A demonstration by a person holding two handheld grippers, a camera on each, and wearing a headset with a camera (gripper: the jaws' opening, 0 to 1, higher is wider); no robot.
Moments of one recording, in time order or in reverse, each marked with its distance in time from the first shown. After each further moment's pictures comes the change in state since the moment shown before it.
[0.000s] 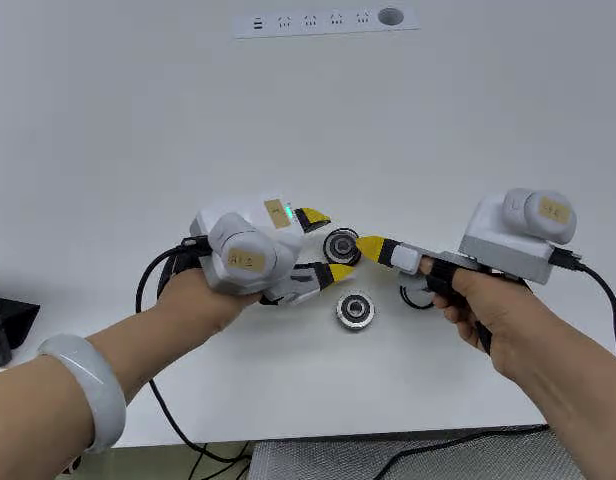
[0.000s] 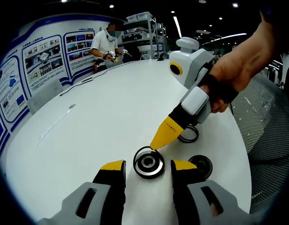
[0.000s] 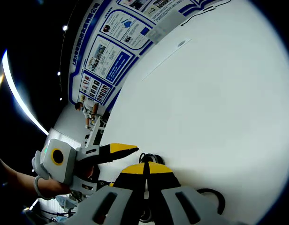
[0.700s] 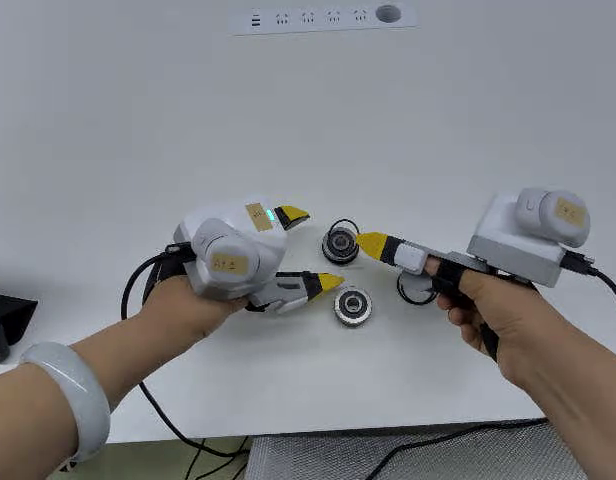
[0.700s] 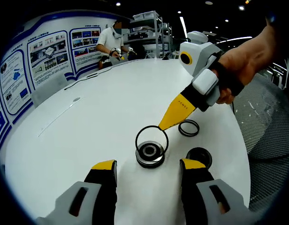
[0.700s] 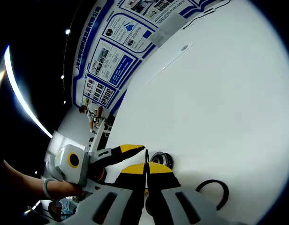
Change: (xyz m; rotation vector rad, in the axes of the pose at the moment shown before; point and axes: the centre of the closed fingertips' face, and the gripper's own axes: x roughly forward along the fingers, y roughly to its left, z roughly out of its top) left arm -0.008 0.003 -0.015 -0.048 0.010 0.029; right arm -0.017 0.016 0.002 0.012 -0.031 0.036
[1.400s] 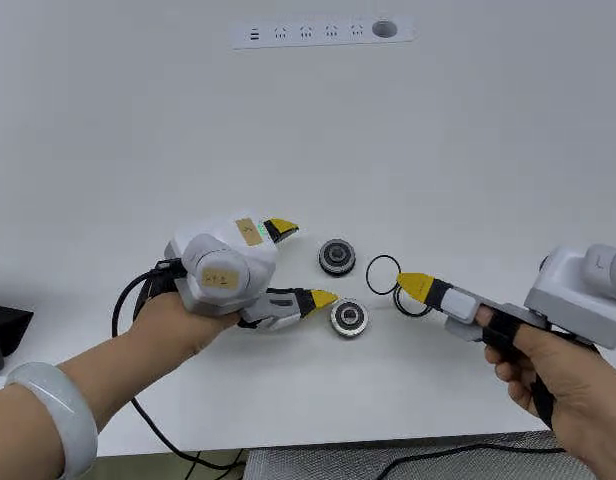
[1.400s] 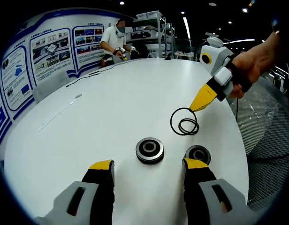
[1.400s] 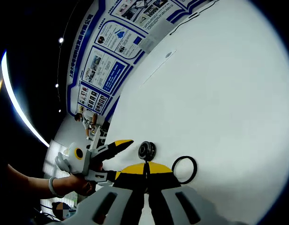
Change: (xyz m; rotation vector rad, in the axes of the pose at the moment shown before) left arm -0.004 -0.001 -0.003 -0.028 0.005 0.007; right arm -0.058 -0.027 -0.011 0.073 -0.051 -0.063
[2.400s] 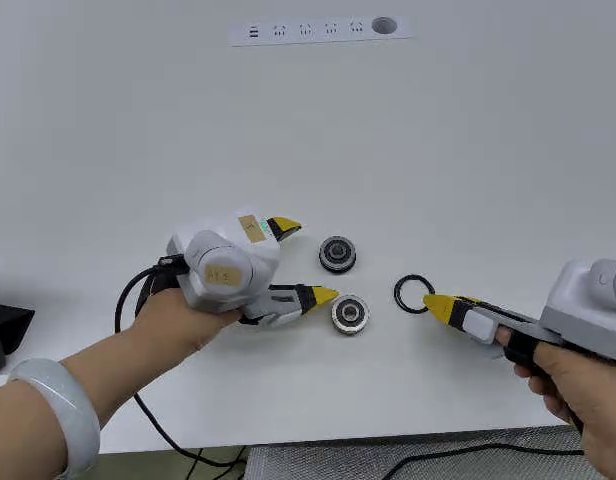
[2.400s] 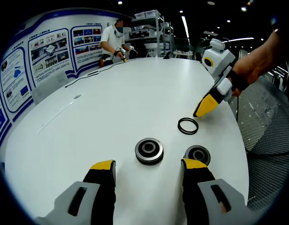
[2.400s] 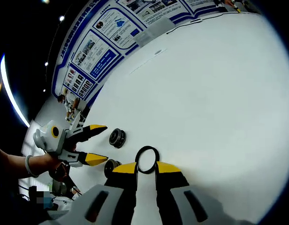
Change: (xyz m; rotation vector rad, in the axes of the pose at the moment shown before) left arm 0.001 -0.001 0.001 0.014 0.008 -0.005; right arm -0.014 -0.043 -0.010 -0.174 0.070 -0.183
